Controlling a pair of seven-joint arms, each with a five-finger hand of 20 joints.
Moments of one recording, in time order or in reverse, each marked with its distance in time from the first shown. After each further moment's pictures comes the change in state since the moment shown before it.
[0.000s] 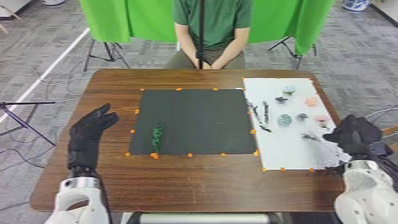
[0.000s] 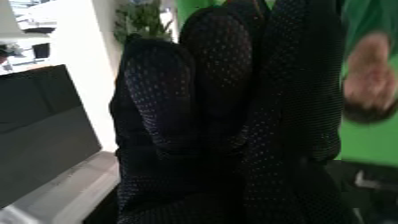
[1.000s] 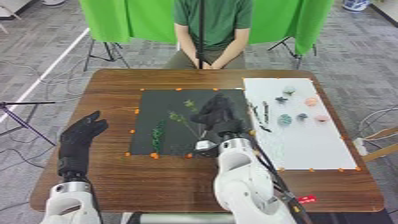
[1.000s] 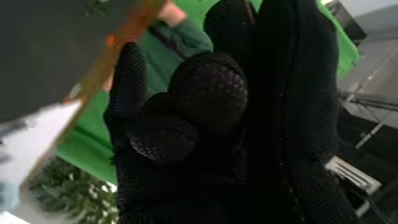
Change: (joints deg) left arm 1.5 2.9 -1.5 1.4 -1.6 3.4 -0.1; right arm 19.5 -20.7 -38.1 5.3 12.6 0.4 0.7
